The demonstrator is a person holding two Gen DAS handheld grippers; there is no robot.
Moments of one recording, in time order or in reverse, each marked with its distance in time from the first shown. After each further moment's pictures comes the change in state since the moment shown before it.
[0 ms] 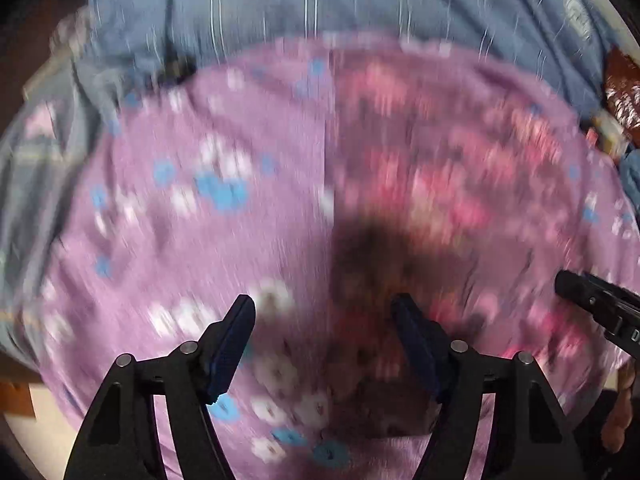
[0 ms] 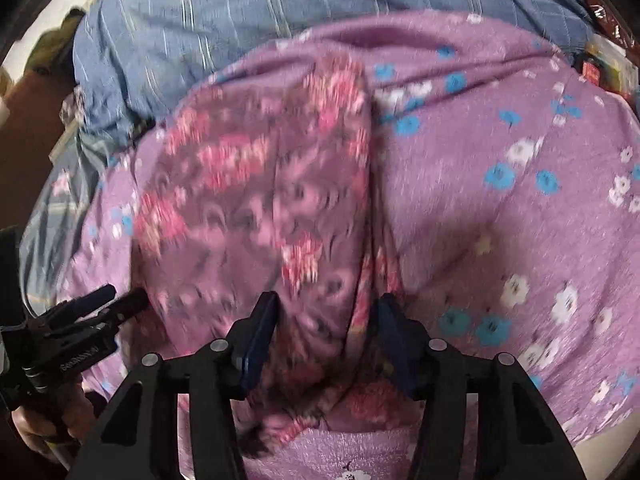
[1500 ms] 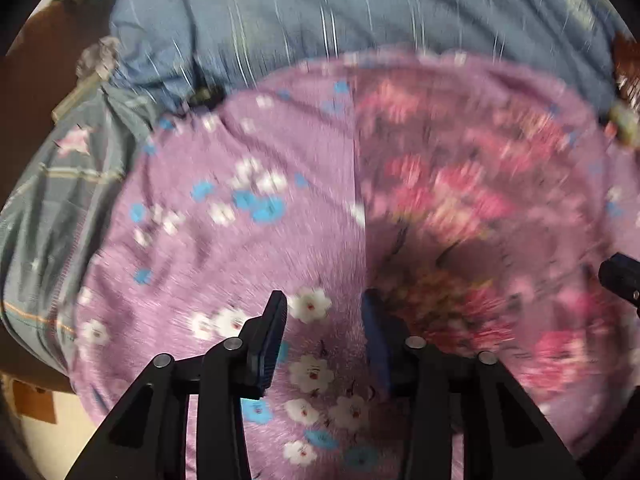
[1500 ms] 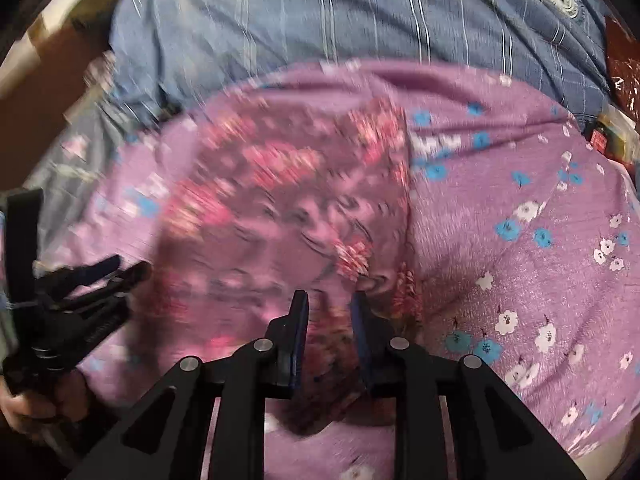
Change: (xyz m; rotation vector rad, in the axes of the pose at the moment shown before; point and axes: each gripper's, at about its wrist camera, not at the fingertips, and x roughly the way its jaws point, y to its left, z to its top) left arm -0.003 -0.016 -0.017 0.025 -0.071 0.110; right arm -0.022 0.043 -0.009 -0.182 -0.076 -0.038
